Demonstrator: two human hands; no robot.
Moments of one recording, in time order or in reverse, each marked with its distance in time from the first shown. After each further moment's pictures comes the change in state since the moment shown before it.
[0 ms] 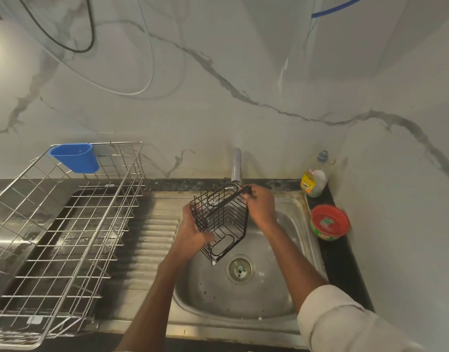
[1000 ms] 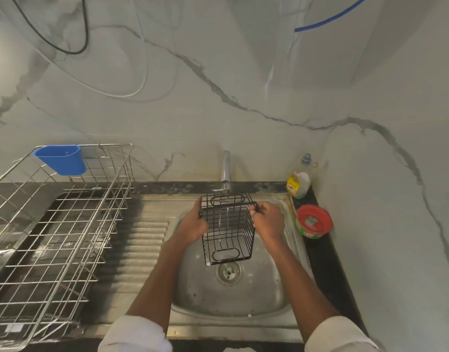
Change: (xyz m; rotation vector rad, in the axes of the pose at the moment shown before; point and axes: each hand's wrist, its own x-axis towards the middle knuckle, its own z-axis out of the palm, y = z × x) left_hand 0.045 0.005 0.024 0.120 -0.169 -0.077; right_hand -0.047 0.025 -0.034 -0.036 0.175 0.211
